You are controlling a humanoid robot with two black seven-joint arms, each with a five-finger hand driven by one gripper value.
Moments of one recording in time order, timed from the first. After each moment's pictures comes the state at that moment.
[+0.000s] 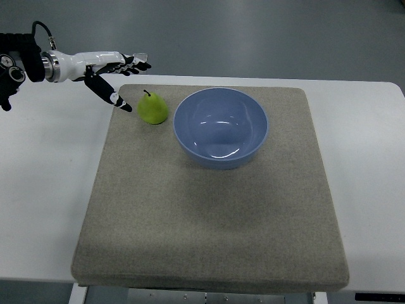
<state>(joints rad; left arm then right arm) -1.04 0.50 -0.65 -0.80 1.50 -0.57 -0.22 0.00 0.00 0.10 0.12 -0.01 0.07 0.19</state>
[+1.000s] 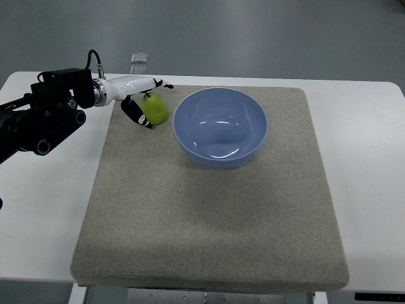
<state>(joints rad) -1.02 0.36 -0.47 -0.72 1.66 -0.24 -0.22 0.00 0.00 0.10 0.12 -0.01 0.07 0.19</state>
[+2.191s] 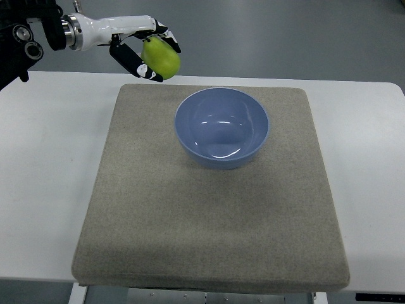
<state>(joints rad) -1.25 0.57 -0.49 -1.00 1.28 -0.50 -0.21 0.00 0.00 0.10 0.12 -0.01 0.07 0.19</state>
